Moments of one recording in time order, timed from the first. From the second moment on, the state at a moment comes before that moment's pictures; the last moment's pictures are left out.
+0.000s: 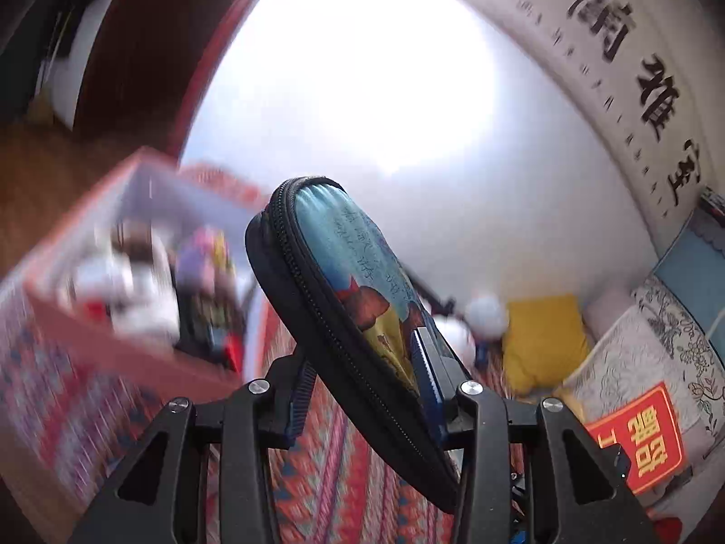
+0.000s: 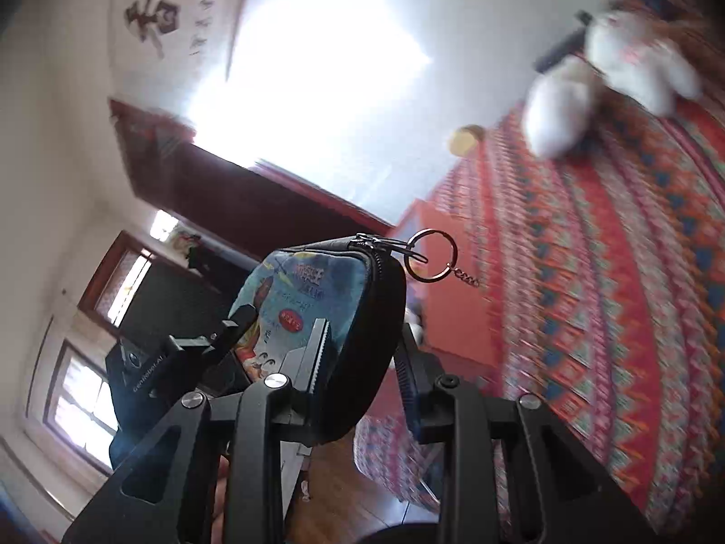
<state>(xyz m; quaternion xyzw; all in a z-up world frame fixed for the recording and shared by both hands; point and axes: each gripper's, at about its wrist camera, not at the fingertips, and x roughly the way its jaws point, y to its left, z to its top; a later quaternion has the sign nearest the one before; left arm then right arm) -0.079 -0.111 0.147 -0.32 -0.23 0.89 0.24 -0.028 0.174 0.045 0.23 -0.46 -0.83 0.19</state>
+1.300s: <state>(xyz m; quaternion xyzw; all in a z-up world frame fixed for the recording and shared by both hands) -0.127 0.090 0.037 -0.47 -0.11 0.83 0.26 0.122 0.471 -0.064 0.18 -0.54 -0.80 -0.16</state>
